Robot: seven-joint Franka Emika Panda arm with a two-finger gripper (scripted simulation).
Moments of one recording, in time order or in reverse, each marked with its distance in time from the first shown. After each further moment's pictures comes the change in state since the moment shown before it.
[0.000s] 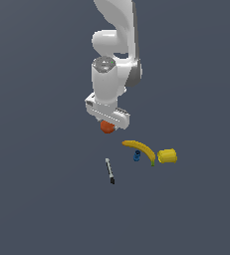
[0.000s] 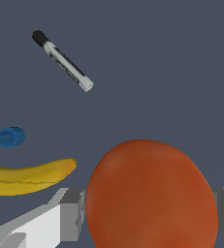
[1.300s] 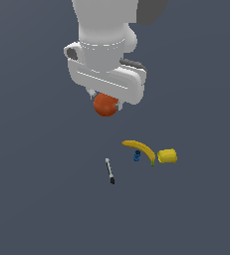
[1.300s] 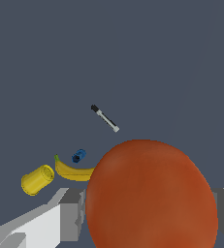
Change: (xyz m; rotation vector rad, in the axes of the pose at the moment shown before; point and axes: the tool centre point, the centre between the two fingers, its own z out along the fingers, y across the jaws) arm 0.080 -0.054 -0.220 0.000 0.001 0.000
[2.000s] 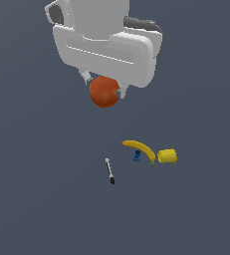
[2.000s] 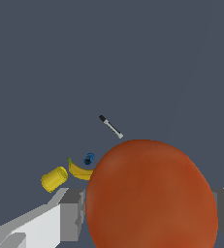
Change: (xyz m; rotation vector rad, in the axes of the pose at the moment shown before) arm 0.030 -0.019 -0.070 0.000 0.000 0.000
